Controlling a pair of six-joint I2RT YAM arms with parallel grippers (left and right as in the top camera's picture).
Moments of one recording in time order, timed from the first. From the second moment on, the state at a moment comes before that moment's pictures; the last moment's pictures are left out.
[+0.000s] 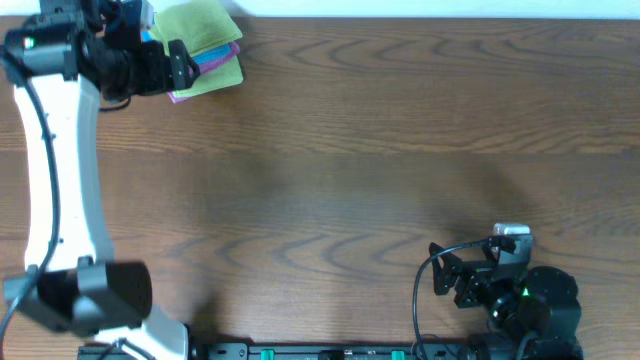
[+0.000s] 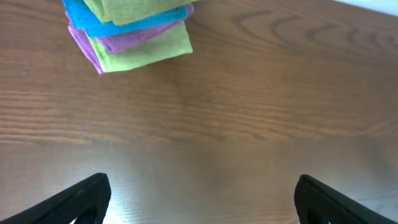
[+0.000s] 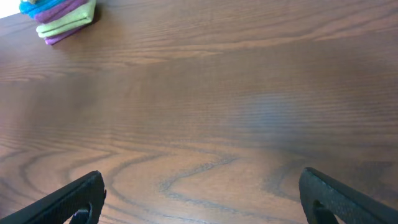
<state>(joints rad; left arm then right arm) 0.14 1.76 1.95 -1.26 0.38 -0.01 0.06 0.24 0.50 -0.87 -0.23 0.24</state>
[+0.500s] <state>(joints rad) 0.14 1.27 1.20 -0.87 0.36 0.10 0.06 0.24 0.50 -0.87 -0.23 0.24</state>
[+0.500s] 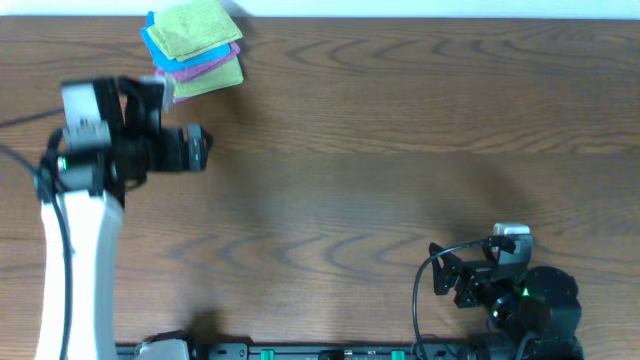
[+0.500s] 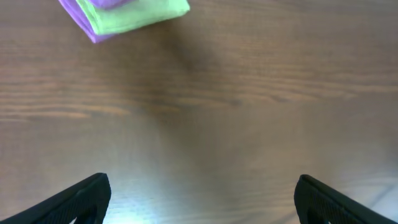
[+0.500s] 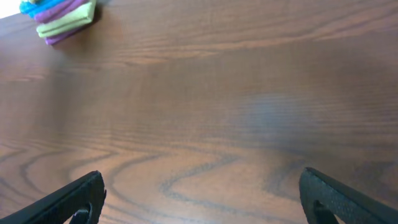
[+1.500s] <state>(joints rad) 0.14 0.27 0.31 -0.68 0.28 0.20 0.06 0.23 0.50 -0.87 -0.23 0.24</state>
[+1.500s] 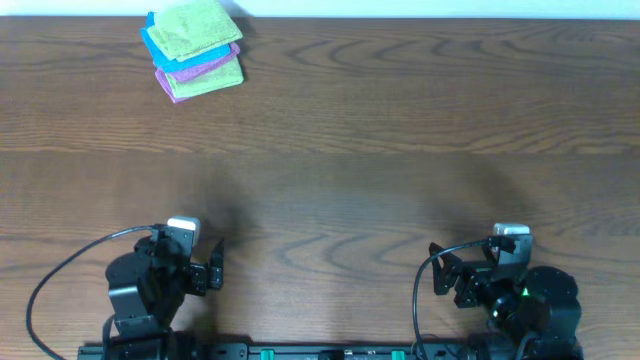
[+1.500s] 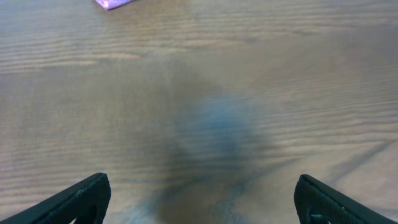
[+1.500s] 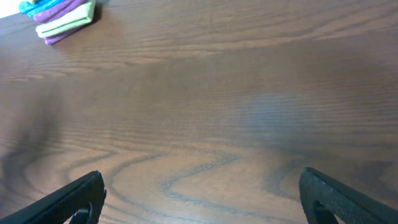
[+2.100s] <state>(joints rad) 0.08 0.07 0.21 -0.73 0.10 0.11 0.06 0.23 0.50 -0.87 -0.23 0.24</state>
